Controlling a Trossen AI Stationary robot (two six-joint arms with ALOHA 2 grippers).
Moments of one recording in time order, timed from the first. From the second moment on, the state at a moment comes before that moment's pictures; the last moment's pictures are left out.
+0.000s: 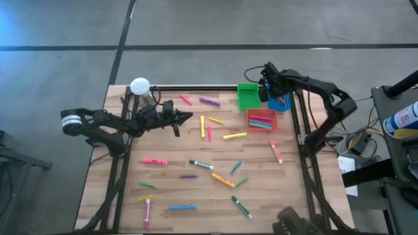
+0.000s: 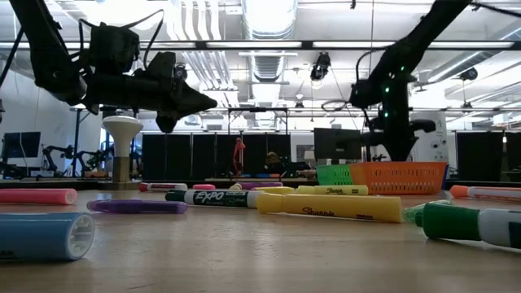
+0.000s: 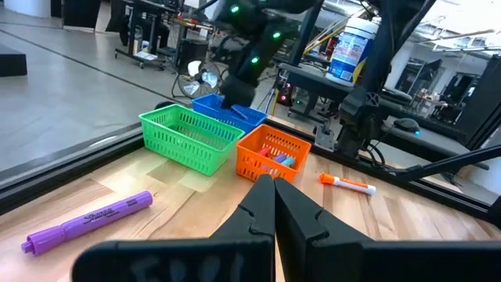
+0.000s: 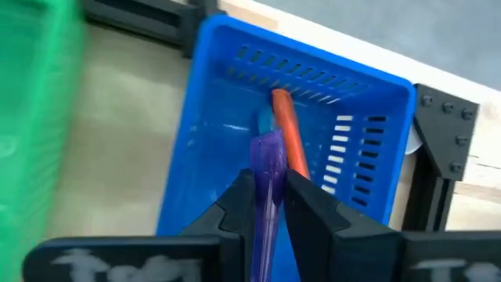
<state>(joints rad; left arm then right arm) 0.41 1.34 0.27 1.09 0.14 -0.28 -0.97 1.65 1.07 -0.78 0.33 0.33</state>
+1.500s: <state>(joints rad) 0.41 1.35 0.69 -0.17 -0.37 -0.83 -0.73 0.92 0.35 0.12 -0.08 0.05</state>
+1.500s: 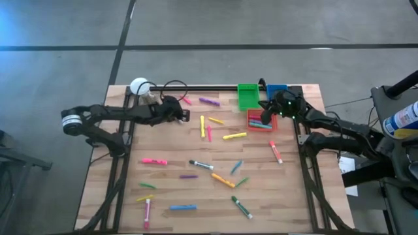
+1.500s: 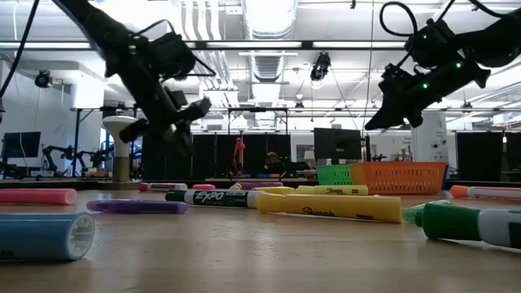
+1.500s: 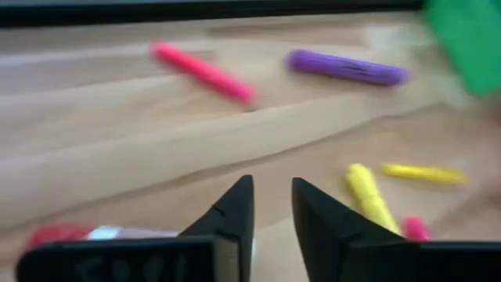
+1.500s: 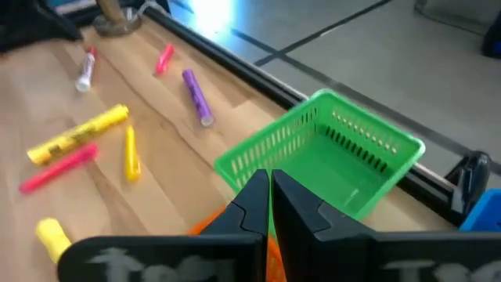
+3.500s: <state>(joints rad) 0.49 1.66 1.05 -0.80 -0.10 0.13 -0.73 0.93 0.26 0.33 -0.24 0.00</state>
